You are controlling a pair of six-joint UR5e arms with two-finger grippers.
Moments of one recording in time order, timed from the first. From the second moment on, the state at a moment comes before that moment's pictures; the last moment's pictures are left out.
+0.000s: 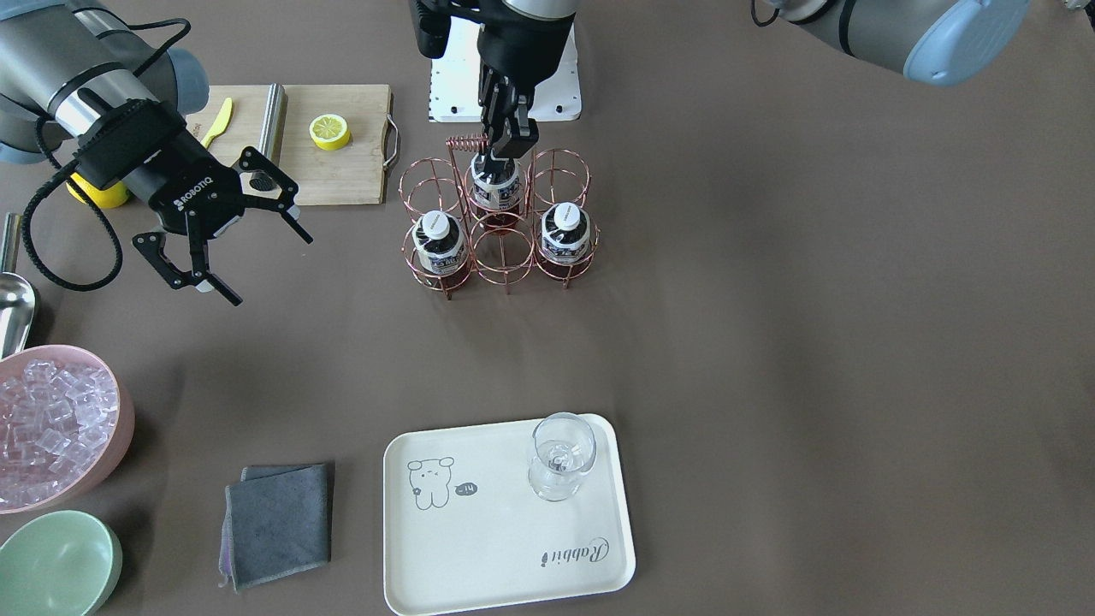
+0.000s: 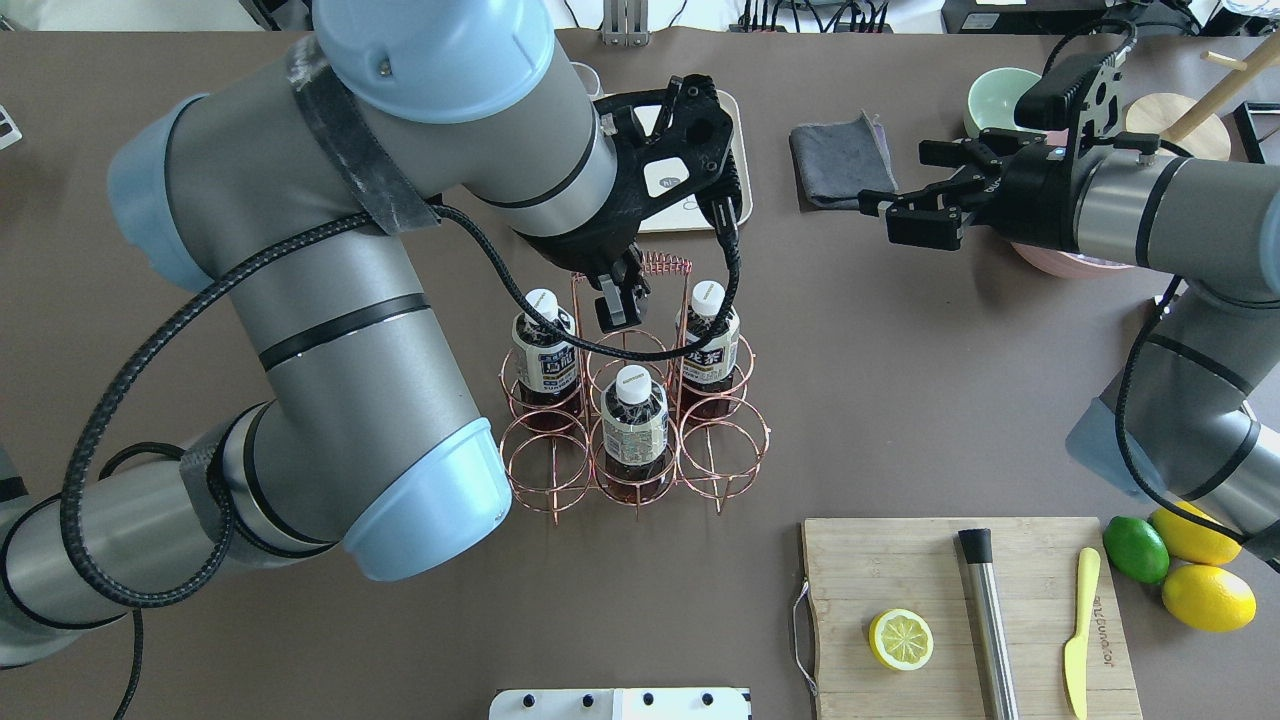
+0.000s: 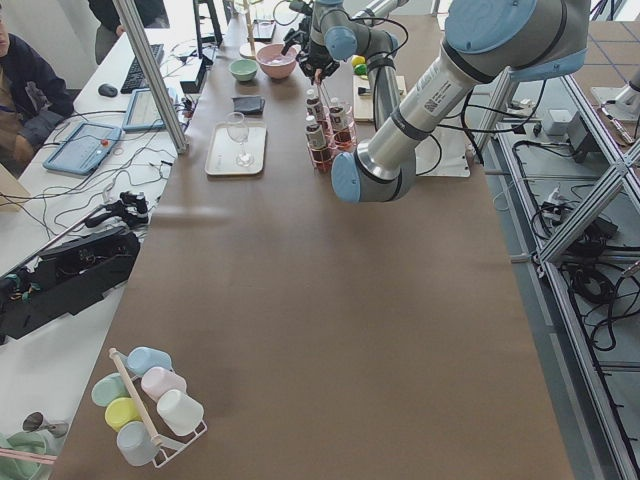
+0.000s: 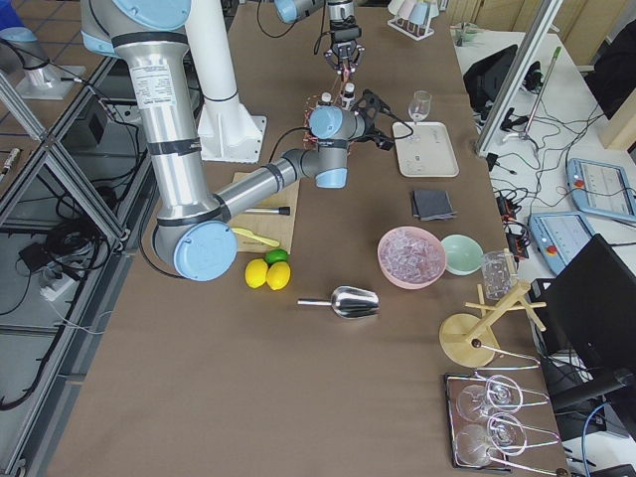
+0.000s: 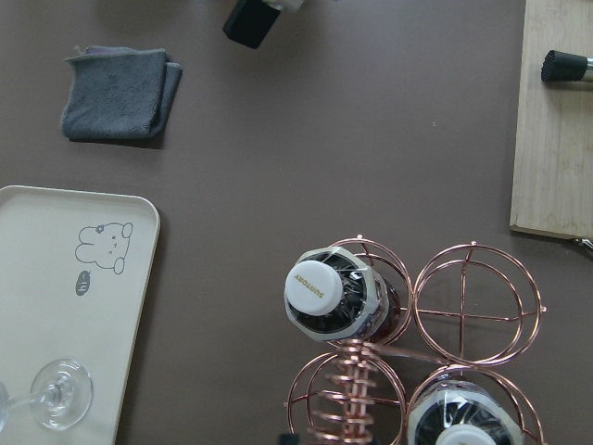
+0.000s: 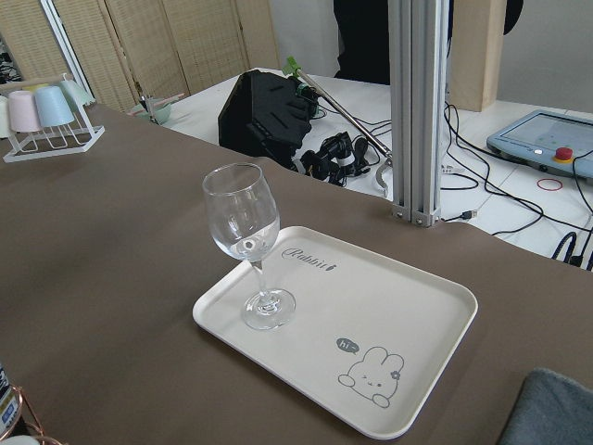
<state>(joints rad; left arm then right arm) -0.61 -2.51 -1.87 -1.35 -1.93 0.15 0.81 -1.37 1.81 -0.43 1.79 0.65</state>
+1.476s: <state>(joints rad) -0.60 -2.49 -1.89 -1.35 -1.93 0.14 0.54 -1.29 1.96 -0.71 1.66 0.68</state>
